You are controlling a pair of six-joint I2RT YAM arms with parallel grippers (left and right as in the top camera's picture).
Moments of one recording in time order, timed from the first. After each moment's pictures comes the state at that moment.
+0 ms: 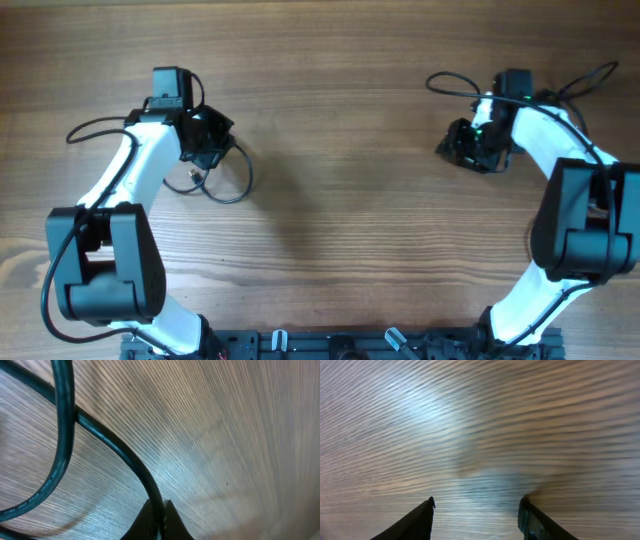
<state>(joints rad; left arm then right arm) 0.01 1.78 1.16 -0.61 0.30 -0.94 -0.07 1.96 1.22 -0.72 -0.31 0.31</state>
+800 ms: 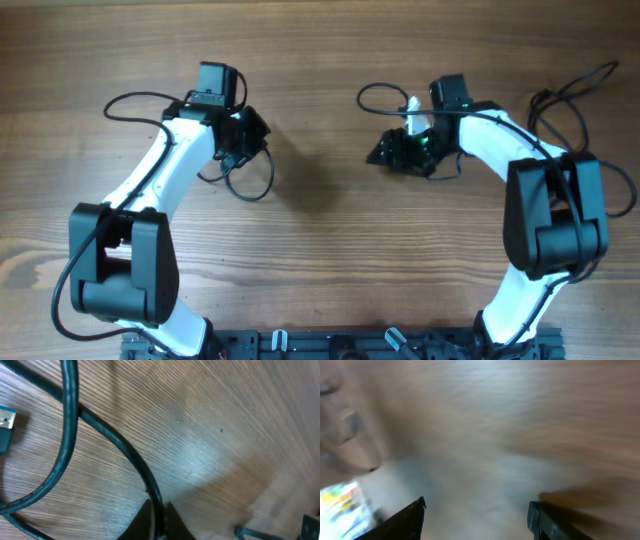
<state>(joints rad) -0.17 1.78 1.21 -0.67 0.26 -0.84 0.16 1.99 1.19 -0.62 -0.76 0.21</state>
